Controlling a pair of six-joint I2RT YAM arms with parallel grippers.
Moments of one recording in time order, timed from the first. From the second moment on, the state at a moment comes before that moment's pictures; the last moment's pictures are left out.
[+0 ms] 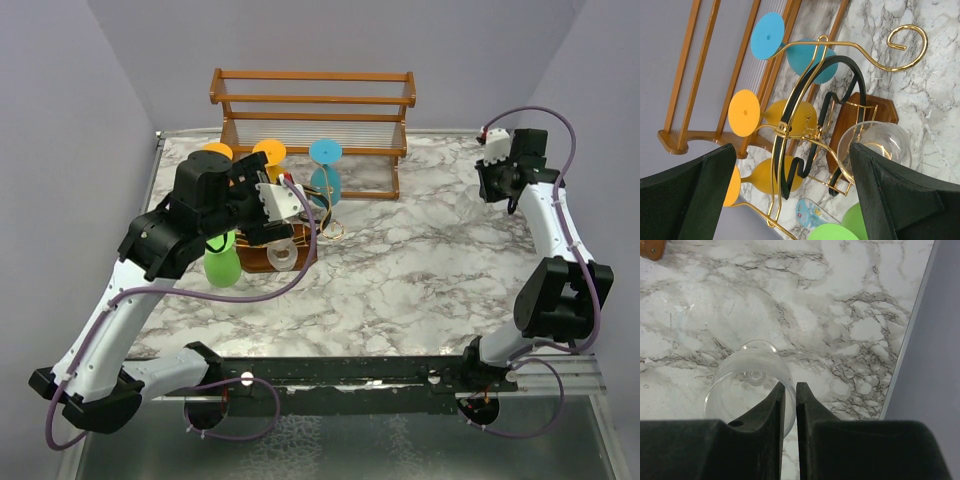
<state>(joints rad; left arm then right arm) -0.60 1.09 1.53 -0.91 0.16 0.80 -0.17 1.57 1.36 -0.61 -0.15 -0.44</state>
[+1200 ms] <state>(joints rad) -0.51 1.24 1.69 -0.61 0.12 0.19 -0.01 1.44 1.90 -0.70 -0.41 -0.28</state>
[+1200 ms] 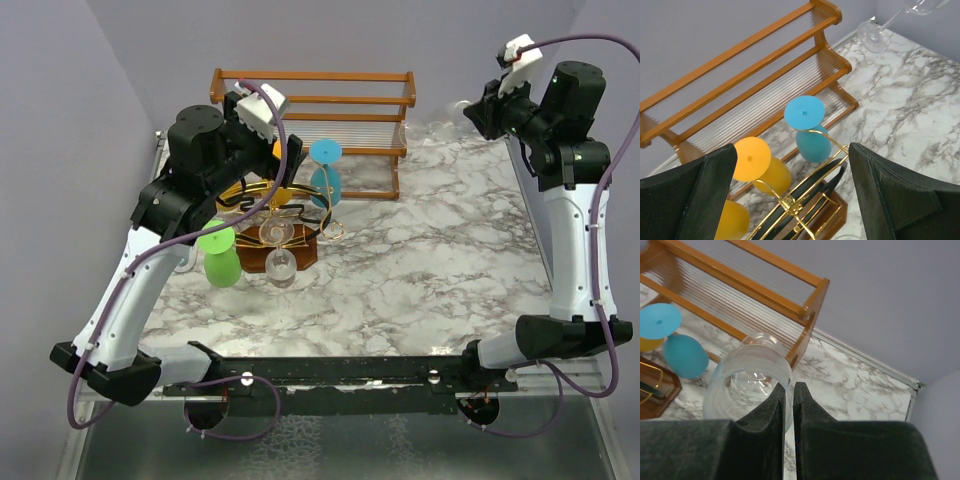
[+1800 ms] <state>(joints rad) -0.43 1.41 1.76 -0.44 0.43 -0.35 0.04 1.42 1.91 -0.49 -0.78 -0.06</state>
